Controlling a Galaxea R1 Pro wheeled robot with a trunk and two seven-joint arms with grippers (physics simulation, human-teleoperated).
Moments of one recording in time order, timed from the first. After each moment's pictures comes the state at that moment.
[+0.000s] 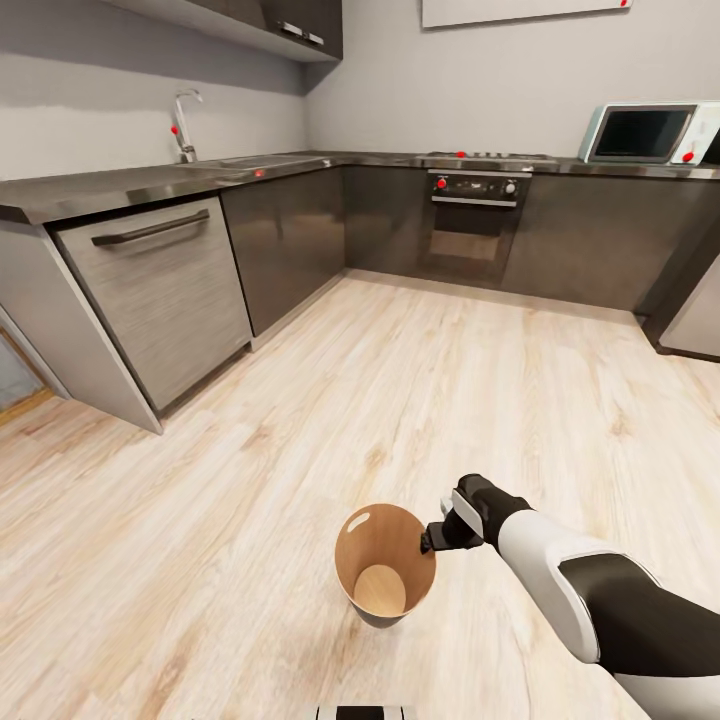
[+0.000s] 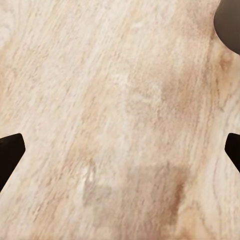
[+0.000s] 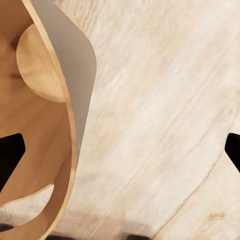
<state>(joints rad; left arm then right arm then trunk) 0.11 0.03 0.01 -0.93 0.00 -0.19 -0.13 -1.07 0.07 0.13 -0.09 -0.04 0.81 0.08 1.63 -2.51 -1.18</state>
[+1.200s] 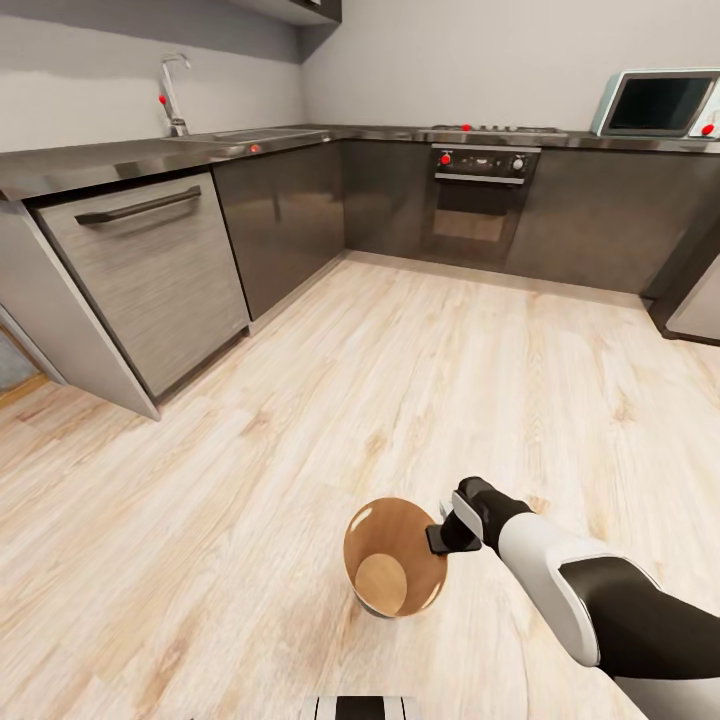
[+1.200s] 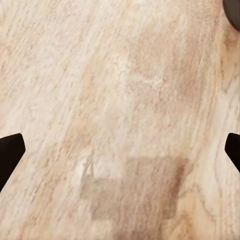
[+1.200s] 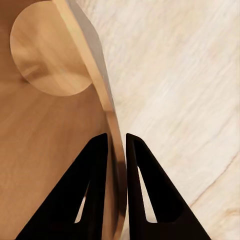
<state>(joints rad) 0.11 0.03 0.01 -0.93 0.00 -0.19 -0.13 -1.06 0.07 0.12 -0.09 -0.06 0.81 0.09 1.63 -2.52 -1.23</state>
